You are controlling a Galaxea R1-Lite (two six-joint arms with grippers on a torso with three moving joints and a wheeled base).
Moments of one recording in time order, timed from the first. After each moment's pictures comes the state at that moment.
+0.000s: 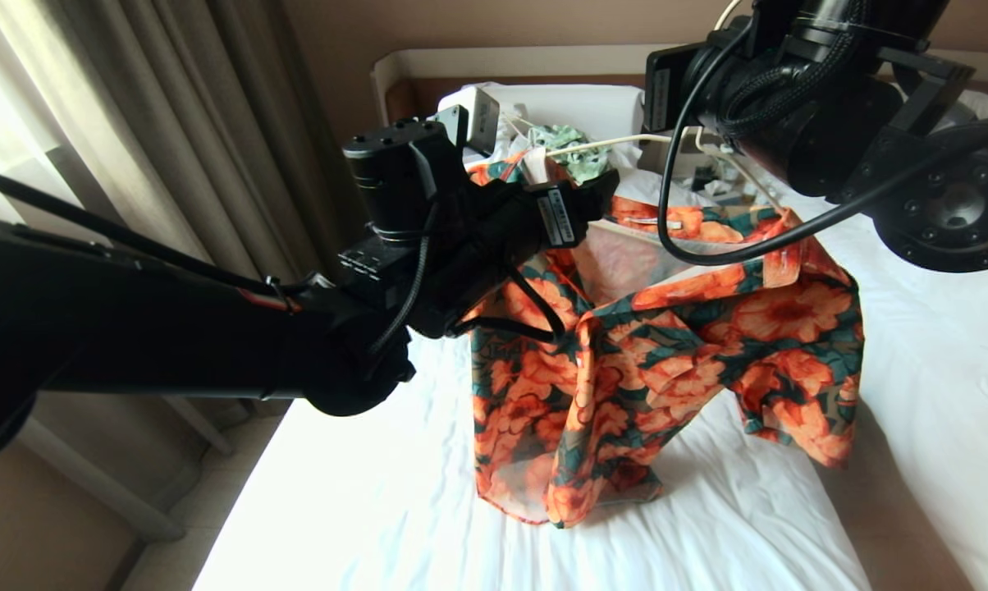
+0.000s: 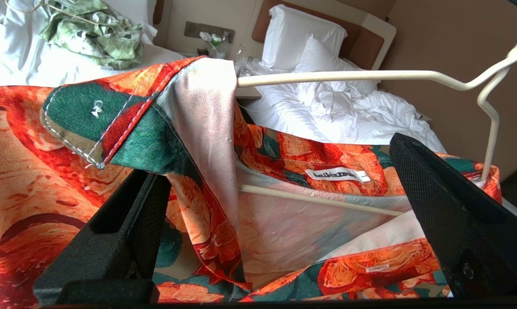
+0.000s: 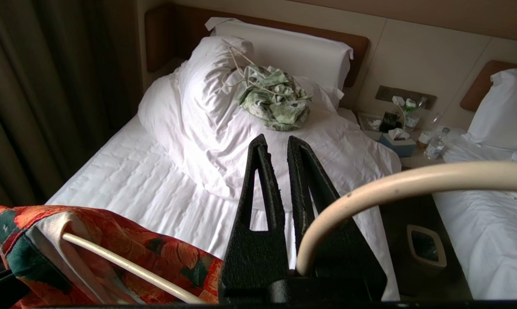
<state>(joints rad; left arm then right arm) -0.75 1.94 -1.34 -0.81 0.11 -0.20 0.61 1.87 -1.74 -0.43 -0.48 -0.27</state>
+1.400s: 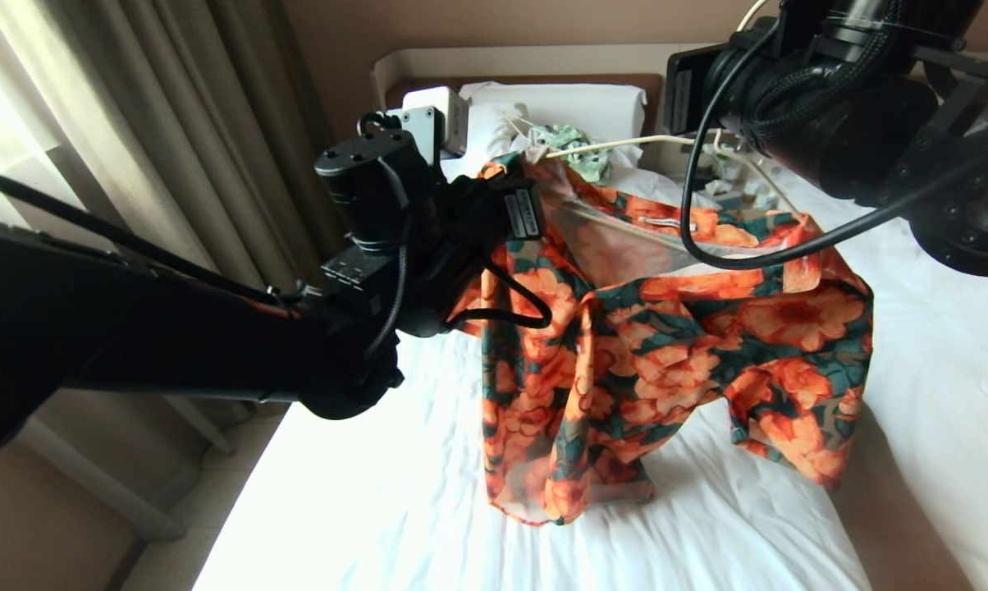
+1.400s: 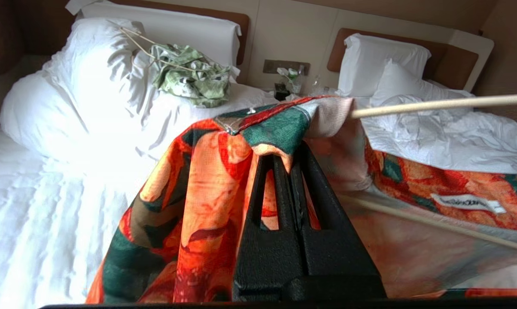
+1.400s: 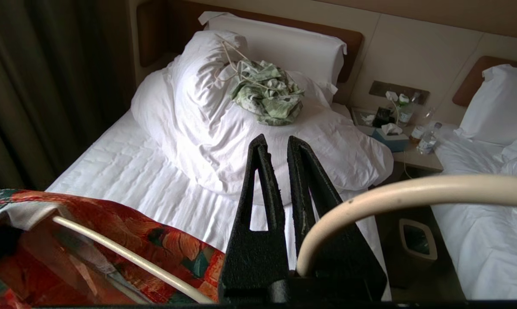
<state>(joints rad) -0.70 1.95 -1.28 -0.96 0.27 -0.02 0.59 1.82 -1.68 -0.43 -0.48 -0.27</state>
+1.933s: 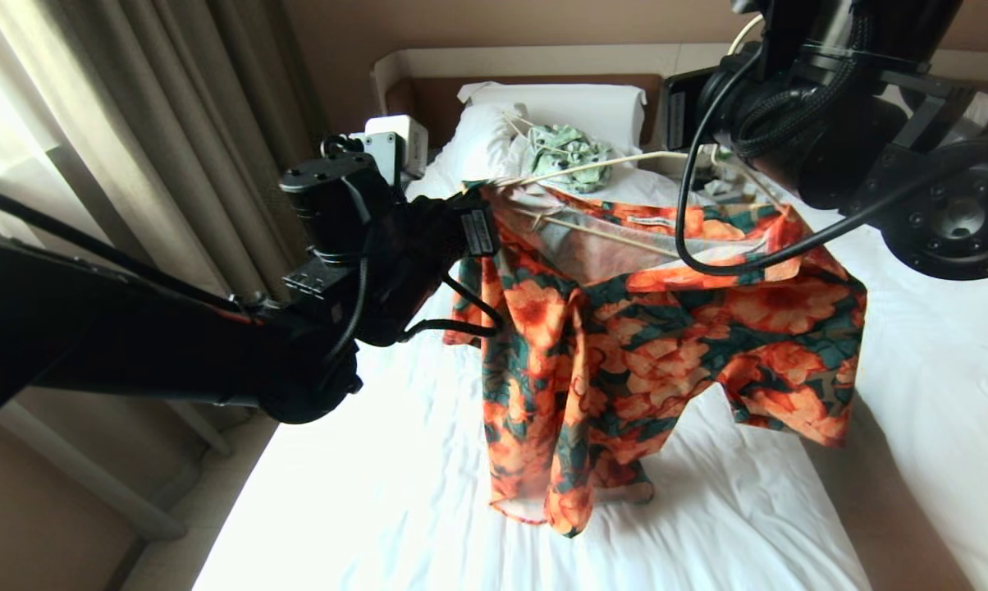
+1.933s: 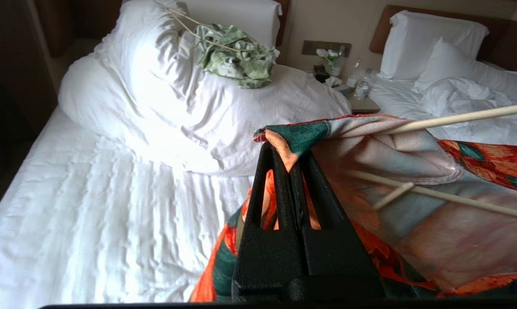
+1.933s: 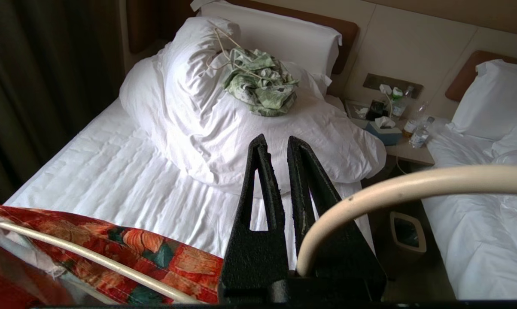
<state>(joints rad) -0.60 1.91 -1.18 -0.95 0.28 -0.02 0.56 1.86 -1.68 -0.43 -0.48 -0.28</state>
